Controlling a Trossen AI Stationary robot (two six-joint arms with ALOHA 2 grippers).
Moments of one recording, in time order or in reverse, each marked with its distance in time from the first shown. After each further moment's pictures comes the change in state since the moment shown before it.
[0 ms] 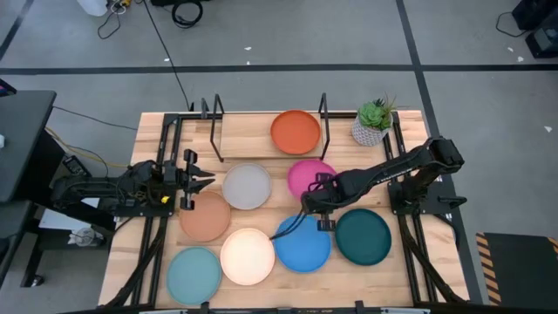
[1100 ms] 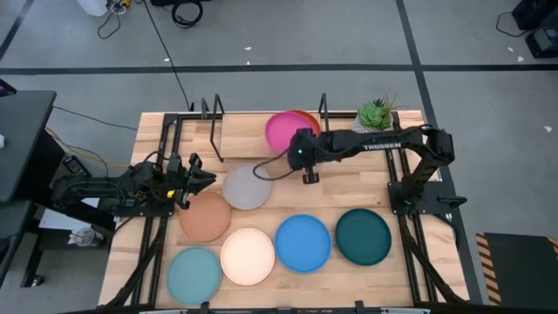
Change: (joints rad) left arm 0.000 0.000 0.000 -0.029 0.001 -0.427; right arm -0.424 0.026 0.041 0.262 0.033 -0.619
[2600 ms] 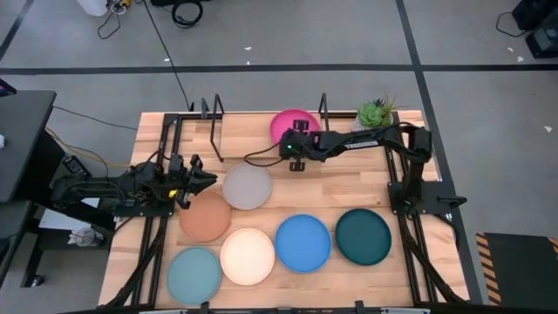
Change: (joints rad) left arm 0.000 0.000 0.000 -0.026 0.000 -0.046; right arm -0.075 0.190 -0.023 0.305 0.260 0.004
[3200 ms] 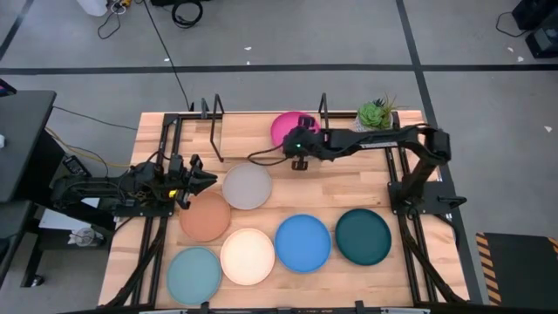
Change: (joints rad) left arm 0.000 0.000 0.000 -0.006 0.000 0.003; right arm 0.065 -0.181 0.000 -0.082 -0.033 0.098
